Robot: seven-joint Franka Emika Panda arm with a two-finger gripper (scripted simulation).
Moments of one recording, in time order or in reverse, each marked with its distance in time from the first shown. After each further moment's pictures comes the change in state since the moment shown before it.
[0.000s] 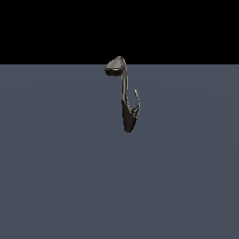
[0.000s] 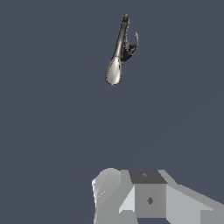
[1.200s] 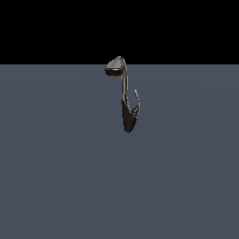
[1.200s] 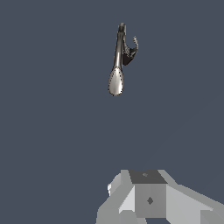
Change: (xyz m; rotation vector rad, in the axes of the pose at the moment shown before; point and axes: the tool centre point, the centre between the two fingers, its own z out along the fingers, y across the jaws) arm 0.025 -0.001 -0.003 0.079 -0.003 0.111
